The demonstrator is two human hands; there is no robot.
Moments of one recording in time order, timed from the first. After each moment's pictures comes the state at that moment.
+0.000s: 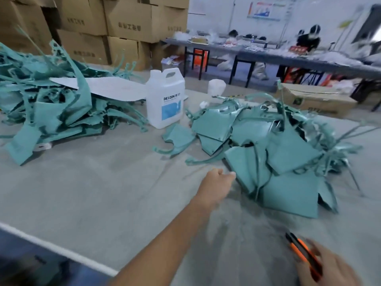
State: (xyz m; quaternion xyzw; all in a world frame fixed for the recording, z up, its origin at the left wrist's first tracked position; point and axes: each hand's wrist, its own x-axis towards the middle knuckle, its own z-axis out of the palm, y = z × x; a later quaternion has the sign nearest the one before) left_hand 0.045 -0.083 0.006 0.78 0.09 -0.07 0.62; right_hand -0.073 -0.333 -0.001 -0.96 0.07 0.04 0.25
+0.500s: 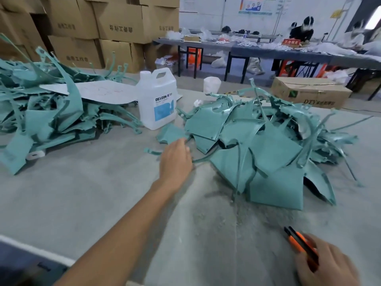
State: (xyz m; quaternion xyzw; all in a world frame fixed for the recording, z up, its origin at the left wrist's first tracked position) left_hand 0.078 -0.003 0.014 0.94 0.05 0.22 0.27; right_hand -0.089 -0.324 -0.035 -0.97 0.13 -0.14 0.13
